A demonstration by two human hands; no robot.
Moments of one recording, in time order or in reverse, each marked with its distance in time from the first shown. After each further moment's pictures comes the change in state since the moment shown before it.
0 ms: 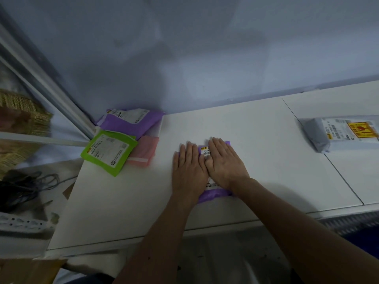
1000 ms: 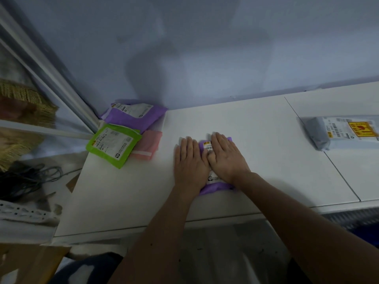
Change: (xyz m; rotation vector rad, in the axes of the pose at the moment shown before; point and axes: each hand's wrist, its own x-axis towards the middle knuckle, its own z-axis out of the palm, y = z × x) left_hand -0.002 0.003 -0.015 0.011 0.032 -0.019; right_hand 0.001 -0.001 -0.004 0.023 0.010 -0.002
